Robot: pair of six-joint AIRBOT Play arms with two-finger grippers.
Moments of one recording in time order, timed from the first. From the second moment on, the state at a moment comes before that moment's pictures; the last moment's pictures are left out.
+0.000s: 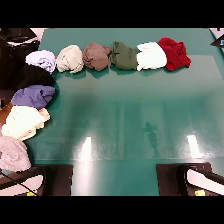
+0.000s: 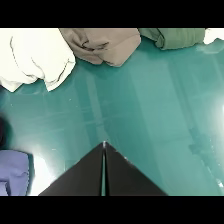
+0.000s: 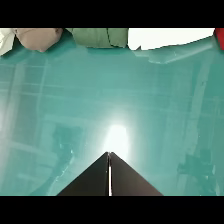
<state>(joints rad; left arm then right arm) -0.09 -1.29 2.00 1.32 -1.42 -1.51 -0.23 -1.24 1.94 -1.06 1.62 1.59</state>
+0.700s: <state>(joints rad) -0.09 -1.29 2.00 1.32 -1.42 -1.51 -0.23 -1.24 1.94 -1.06 1.61 1.59</state>
